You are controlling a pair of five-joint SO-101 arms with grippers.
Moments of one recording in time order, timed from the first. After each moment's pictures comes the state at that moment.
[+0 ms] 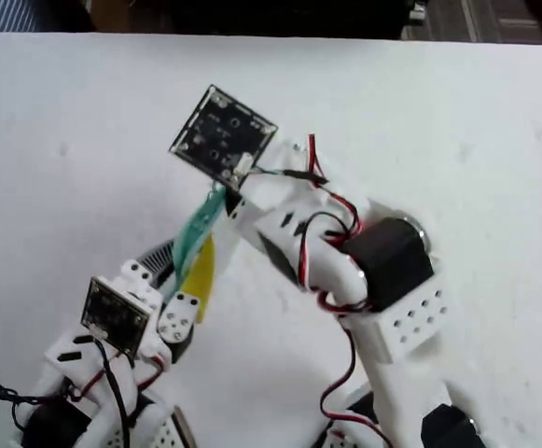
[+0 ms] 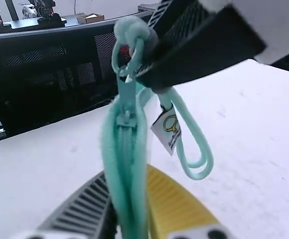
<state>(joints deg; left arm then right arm) 25.2 -104.9 67.2 59.3 -1.5 -36.0 -25.9 -13.2 86.8 30.0</state>
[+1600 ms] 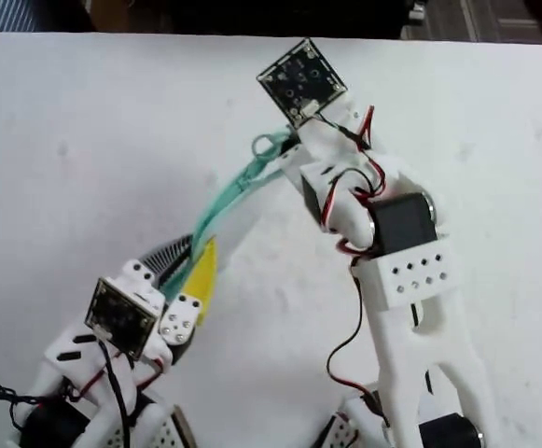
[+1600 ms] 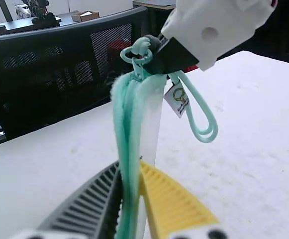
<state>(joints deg) 25.4 -104.3 65.0 60.2 -3.9 -18.3 -26.9 6.4 66.0 26.2</state>
